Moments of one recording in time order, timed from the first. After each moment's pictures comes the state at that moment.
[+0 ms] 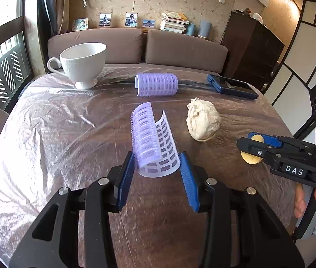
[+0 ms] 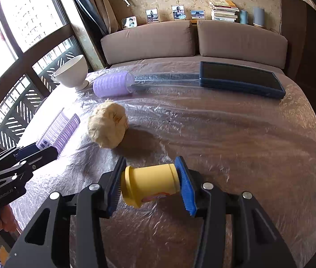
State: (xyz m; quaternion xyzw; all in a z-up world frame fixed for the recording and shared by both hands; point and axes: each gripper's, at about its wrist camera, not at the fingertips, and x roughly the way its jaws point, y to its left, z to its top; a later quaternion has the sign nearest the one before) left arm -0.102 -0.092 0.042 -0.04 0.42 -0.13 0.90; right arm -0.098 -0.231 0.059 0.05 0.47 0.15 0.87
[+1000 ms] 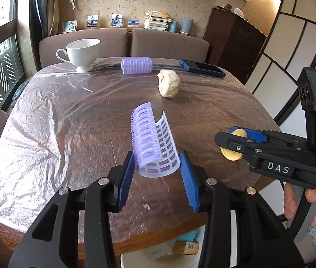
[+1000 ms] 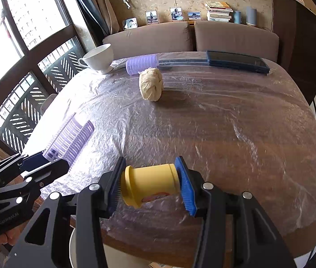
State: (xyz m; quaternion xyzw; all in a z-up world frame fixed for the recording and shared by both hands) left arm -0.200 -0.081 0.055 -0.02 0.42 -0.18 0.89; right arm -0.207 -0.195 0.080 0.05 0.46 0.13 0.88
